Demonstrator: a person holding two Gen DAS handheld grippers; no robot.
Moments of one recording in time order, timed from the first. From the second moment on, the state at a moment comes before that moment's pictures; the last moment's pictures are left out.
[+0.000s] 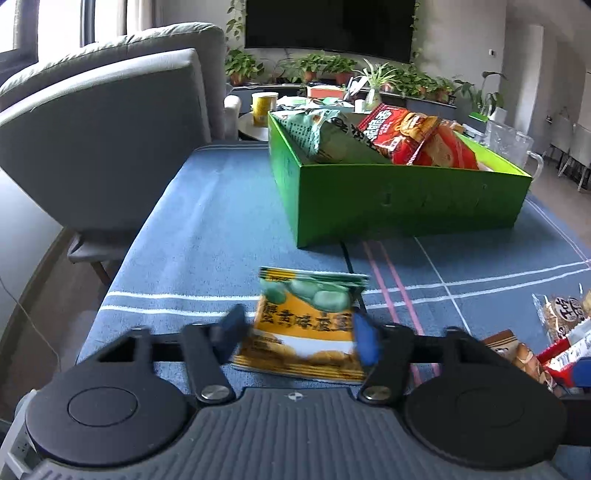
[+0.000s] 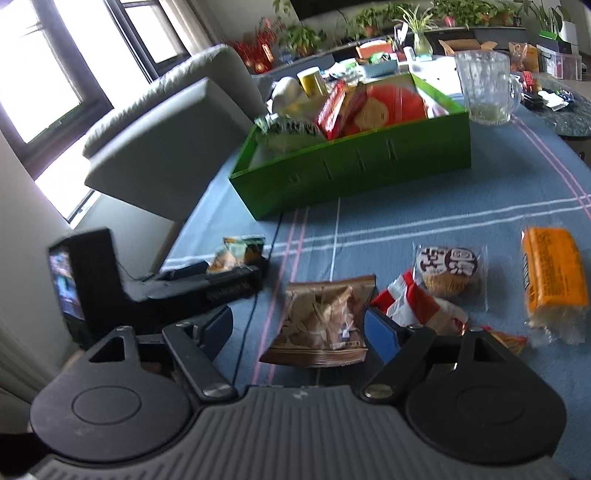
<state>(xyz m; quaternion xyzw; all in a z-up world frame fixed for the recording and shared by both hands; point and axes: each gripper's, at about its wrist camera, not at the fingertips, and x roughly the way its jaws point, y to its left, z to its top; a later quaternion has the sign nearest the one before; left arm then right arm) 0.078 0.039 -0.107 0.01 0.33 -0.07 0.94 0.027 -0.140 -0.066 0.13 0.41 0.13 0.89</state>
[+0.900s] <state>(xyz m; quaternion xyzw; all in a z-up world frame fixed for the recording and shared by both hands) 0.035 0.054 -0.085 -0.03 0.28 -0.08 0.96 0.041 -0.099 -0.096 -0.02 0.40 0.07 0.91</state>
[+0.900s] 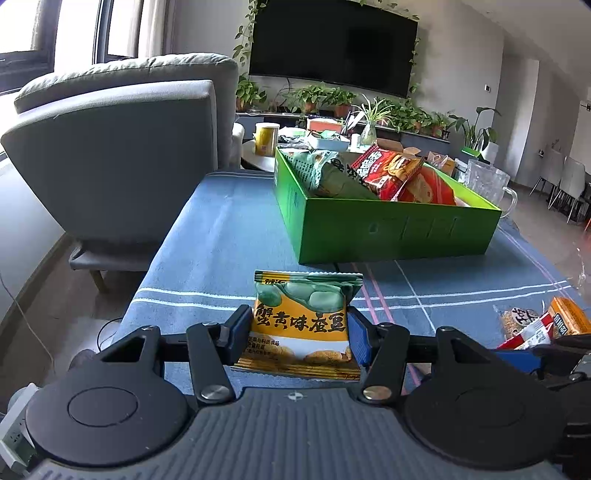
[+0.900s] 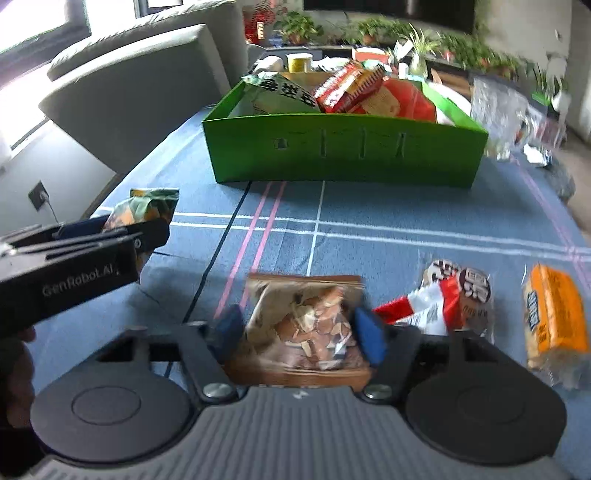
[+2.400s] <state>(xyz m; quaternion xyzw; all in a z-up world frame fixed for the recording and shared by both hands) 0.064 0.017 -0.064 -0.04 0.26 -0.12 0.96 0.108 -0.199 -0.014 0.13 0.27 0.05 0.95</state>
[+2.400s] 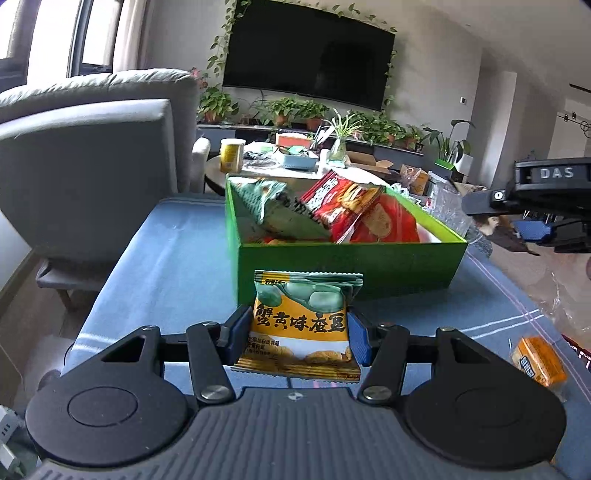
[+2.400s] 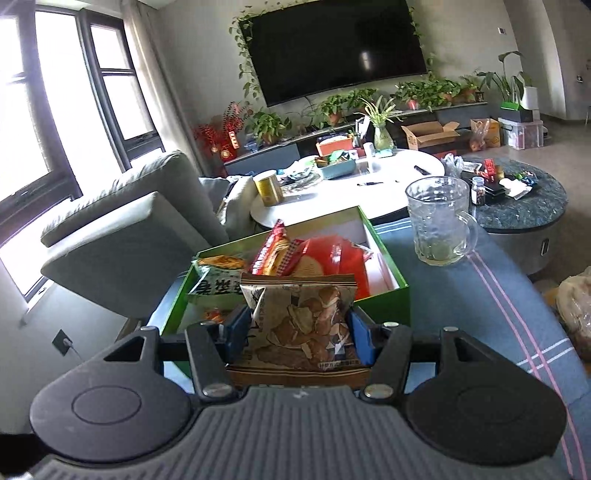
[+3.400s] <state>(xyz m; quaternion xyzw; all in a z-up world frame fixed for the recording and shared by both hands) 0.178 -0.056 -0.026 0.03 0.22 -0.19 0.96 0.183 -0.215 -0.025 0.13 0.28 0.03 0.95</state>
